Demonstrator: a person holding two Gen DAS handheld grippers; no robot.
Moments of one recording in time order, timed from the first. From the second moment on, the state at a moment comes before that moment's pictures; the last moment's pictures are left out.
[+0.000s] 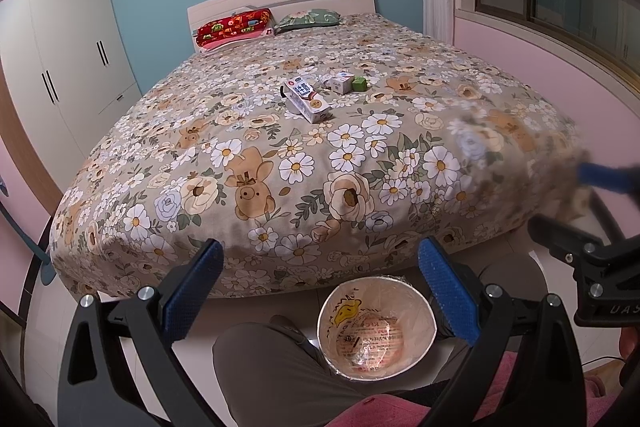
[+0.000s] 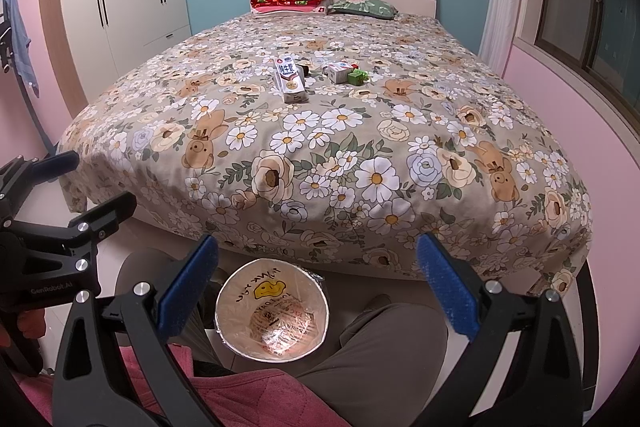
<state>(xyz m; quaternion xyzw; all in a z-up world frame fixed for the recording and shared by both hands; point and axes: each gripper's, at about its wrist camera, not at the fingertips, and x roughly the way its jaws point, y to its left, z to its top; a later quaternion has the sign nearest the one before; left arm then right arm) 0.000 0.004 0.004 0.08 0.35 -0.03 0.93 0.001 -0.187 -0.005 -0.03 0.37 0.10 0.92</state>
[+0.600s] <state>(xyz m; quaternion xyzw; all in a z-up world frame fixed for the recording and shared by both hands) -0.003 0.000 -0.001 0.08 0.36 -0.03 0.93 0.002 -0.186 -0.005 -0.03 0.37 0.10 0.92</state>
